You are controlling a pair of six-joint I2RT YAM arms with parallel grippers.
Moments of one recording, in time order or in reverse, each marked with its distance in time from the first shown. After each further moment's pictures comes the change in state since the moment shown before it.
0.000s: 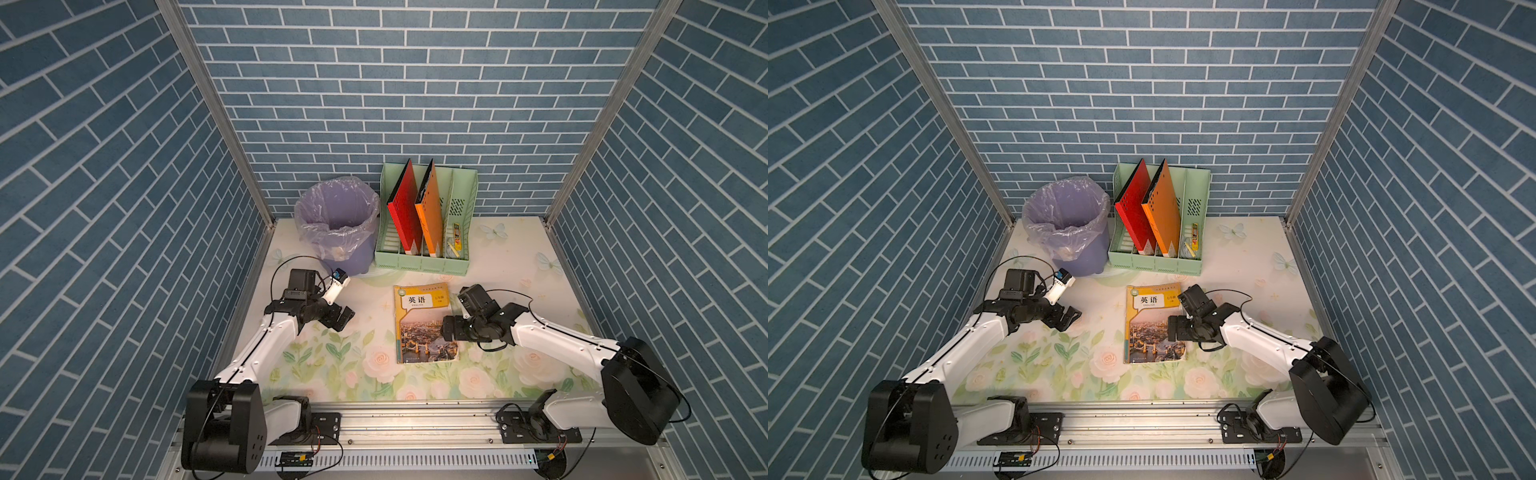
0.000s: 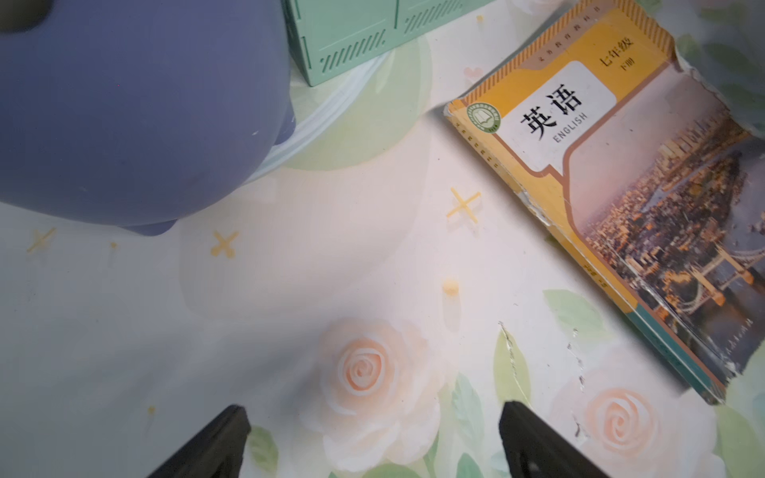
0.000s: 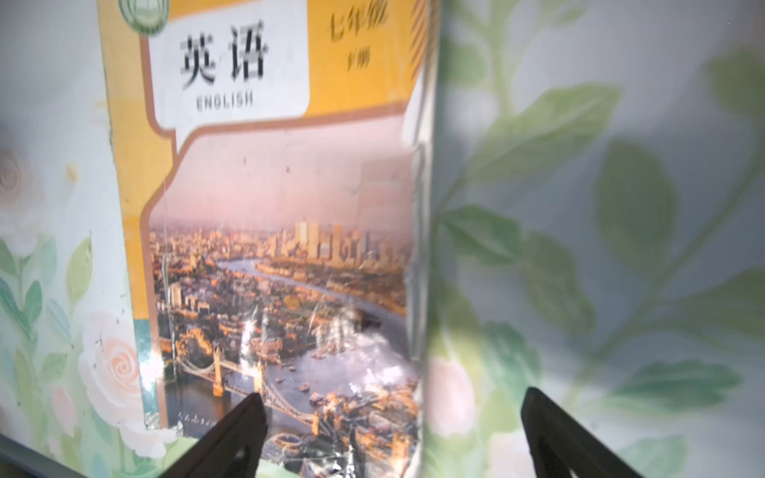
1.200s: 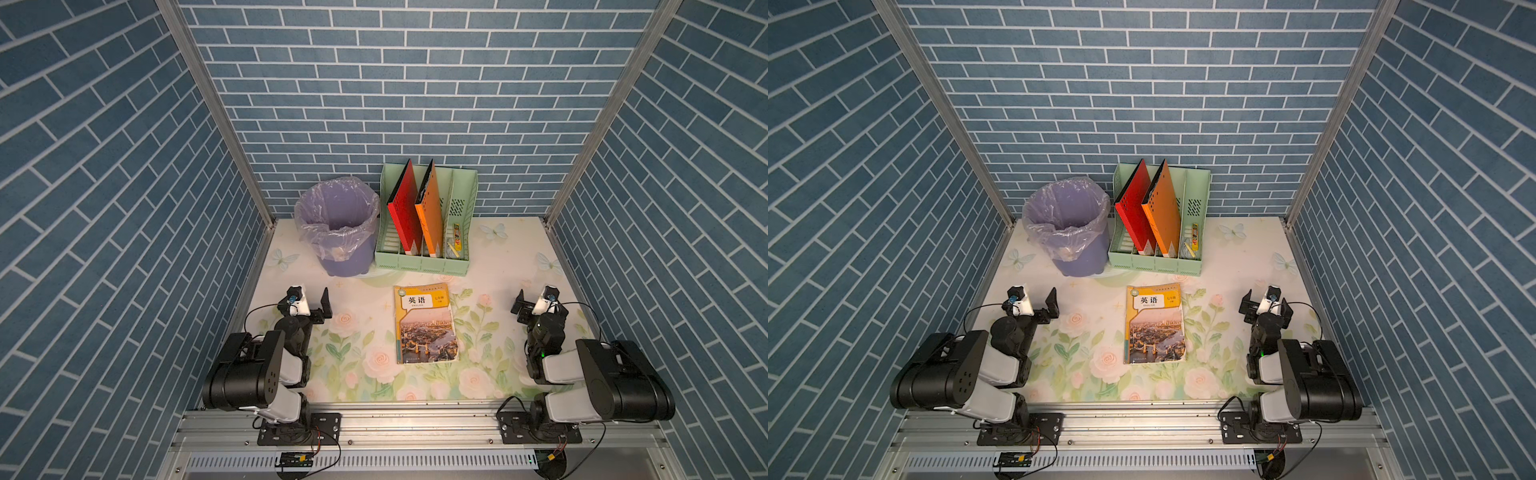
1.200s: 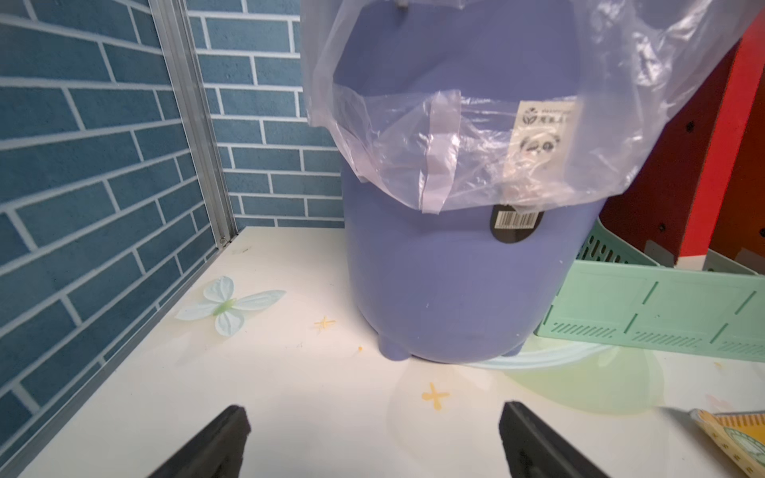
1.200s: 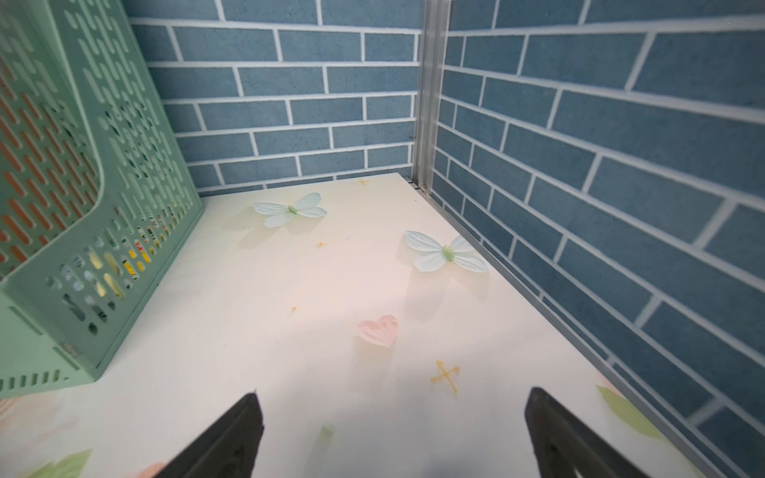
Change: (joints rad) left arm 0.098 0.317 -0.593 1.764 -0.320 -0.443; right arm -0.613 0.174 -0.687 1.781 0.269 -0.573
